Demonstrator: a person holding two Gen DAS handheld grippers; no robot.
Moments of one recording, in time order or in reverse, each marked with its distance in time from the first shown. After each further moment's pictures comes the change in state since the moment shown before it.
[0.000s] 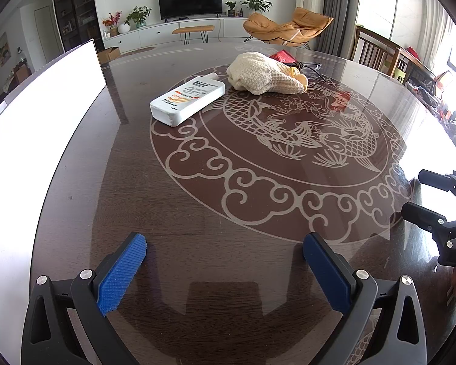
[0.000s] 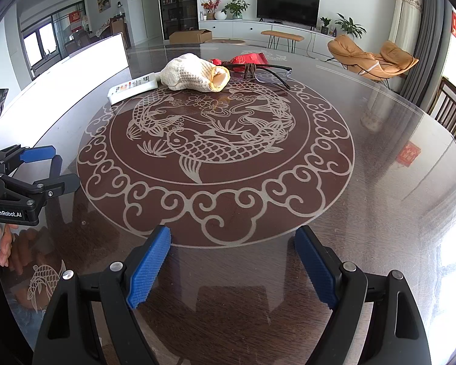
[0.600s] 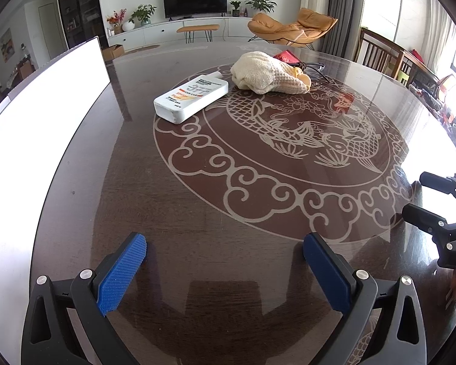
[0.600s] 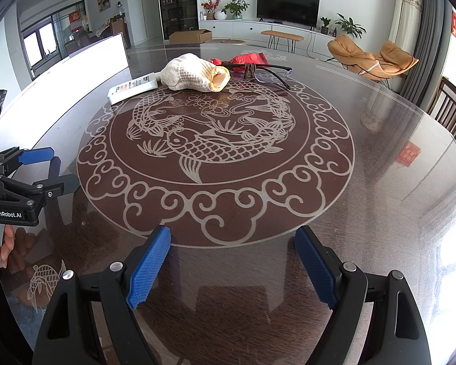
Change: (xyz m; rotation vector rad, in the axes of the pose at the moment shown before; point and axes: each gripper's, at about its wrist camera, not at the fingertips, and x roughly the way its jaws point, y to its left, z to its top) left arm -0.002 -0.001 -0.001 -0.017 0.006 0.008; right arm 0.000 0.000 0.000 0.000 0.001 0.001
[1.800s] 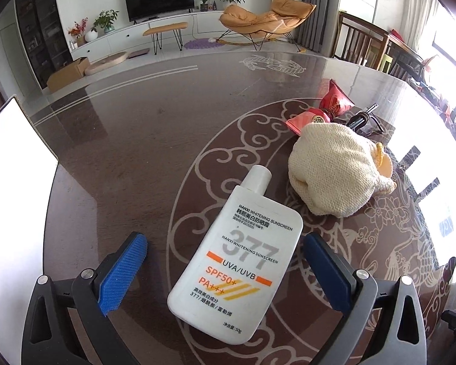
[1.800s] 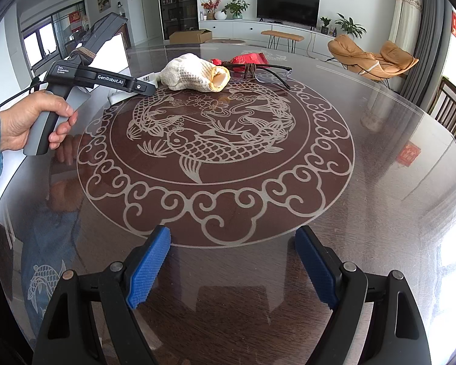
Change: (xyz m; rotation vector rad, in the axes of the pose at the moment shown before) left arm 0.096 0.049 0.145 0.131 0.023 -0.081; right arm 0.000 0.000 0.000 -0.001 0.000 0.001
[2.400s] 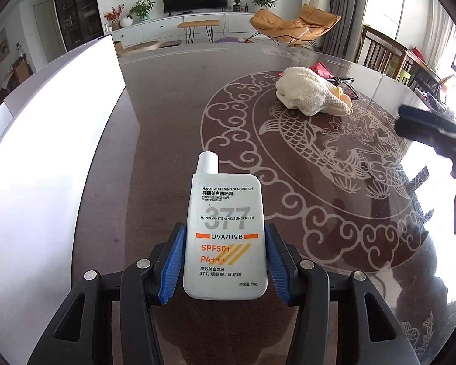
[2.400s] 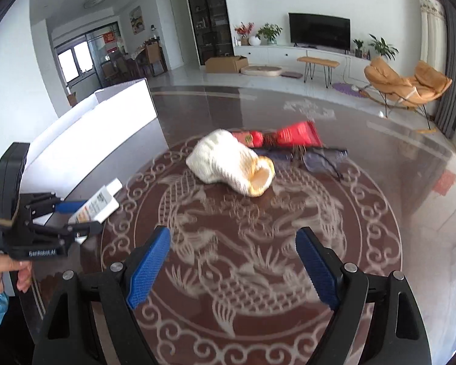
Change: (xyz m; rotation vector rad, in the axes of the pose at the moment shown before) left arm -0.085 -0.008 -0.118 -0.119 -0.006 0.074; right arm 0.036 0.014 0.128 -0.100 -0.165 0.226
